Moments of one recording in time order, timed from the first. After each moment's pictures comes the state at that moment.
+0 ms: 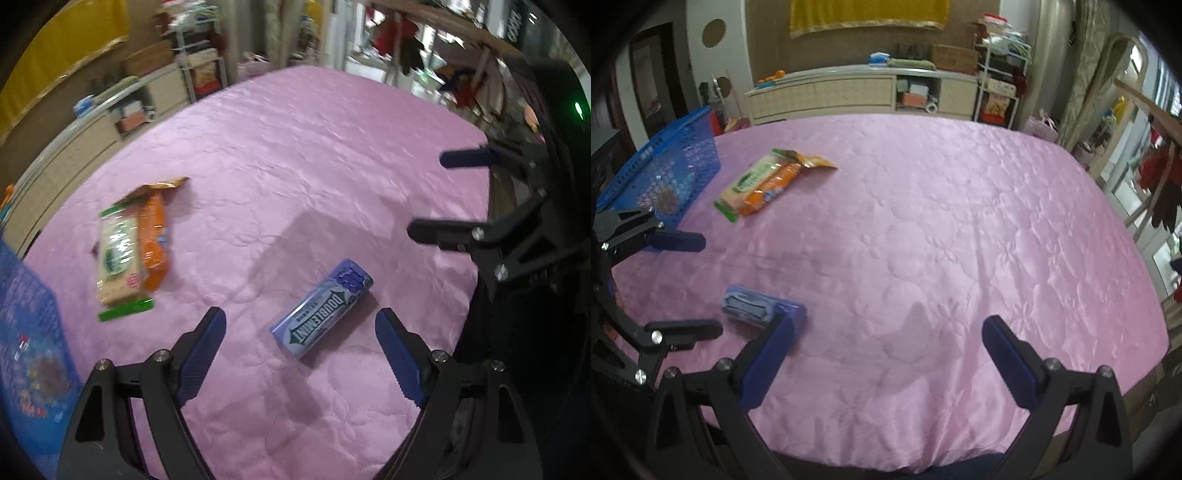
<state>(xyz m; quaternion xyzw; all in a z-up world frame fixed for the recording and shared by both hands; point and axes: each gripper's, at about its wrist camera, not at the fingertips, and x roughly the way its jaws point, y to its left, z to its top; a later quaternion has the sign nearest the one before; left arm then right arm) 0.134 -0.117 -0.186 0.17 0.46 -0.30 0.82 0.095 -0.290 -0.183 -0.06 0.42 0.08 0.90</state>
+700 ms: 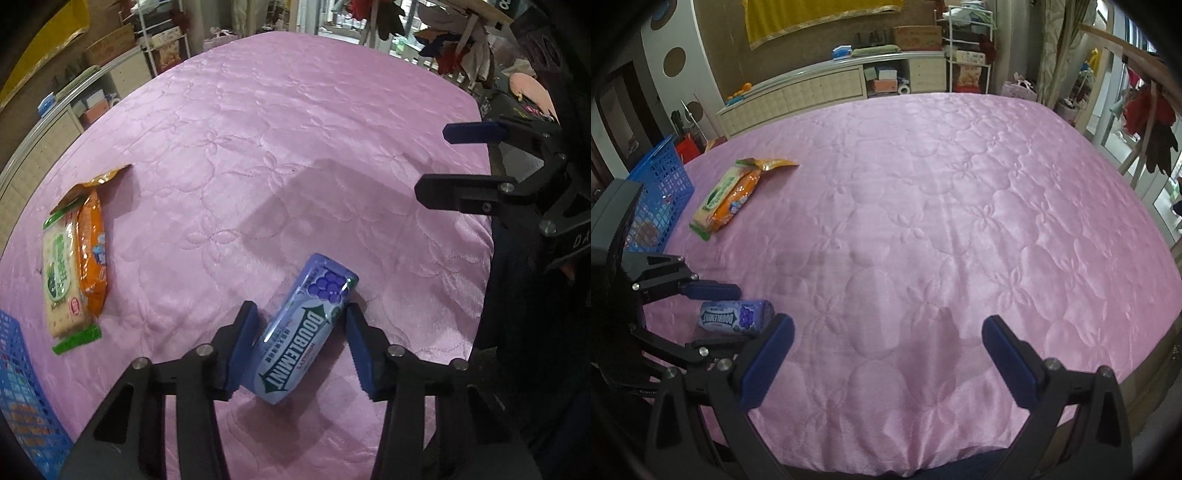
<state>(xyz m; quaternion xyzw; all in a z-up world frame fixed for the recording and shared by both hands) 0.158 -0.149 -0.209 0.19 0.51 -0.33 0.78 0.101 -0.319 -0.192 0.01 0.44 0.06 0.89</state>
